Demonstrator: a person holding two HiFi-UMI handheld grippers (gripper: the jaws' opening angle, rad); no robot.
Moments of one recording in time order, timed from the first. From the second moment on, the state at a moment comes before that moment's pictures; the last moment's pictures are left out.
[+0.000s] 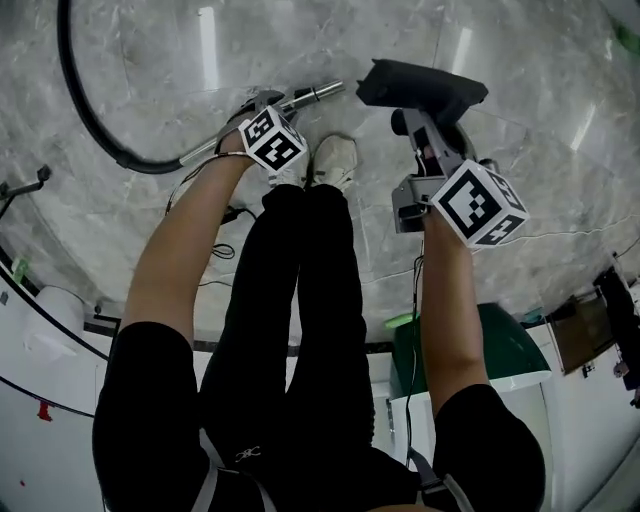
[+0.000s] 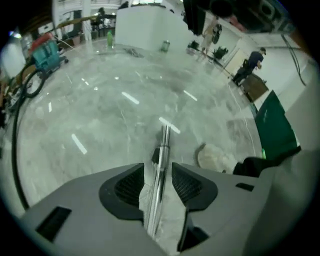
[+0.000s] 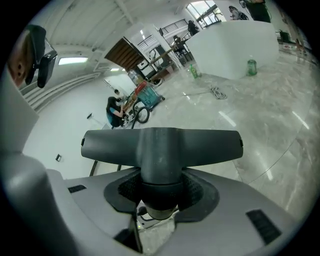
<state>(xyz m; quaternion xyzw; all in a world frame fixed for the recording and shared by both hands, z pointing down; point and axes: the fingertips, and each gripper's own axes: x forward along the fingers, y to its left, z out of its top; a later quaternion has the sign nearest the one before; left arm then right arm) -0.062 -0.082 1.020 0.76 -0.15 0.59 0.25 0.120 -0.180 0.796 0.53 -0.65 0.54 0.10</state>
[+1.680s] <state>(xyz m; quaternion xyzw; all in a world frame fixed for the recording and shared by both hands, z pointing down) -0.059 -0.014 0.977 0.83 -0.05 0.51 0.21 0.134 -0.132 0.885 0.50 -0.65 0.57 0.06</state>
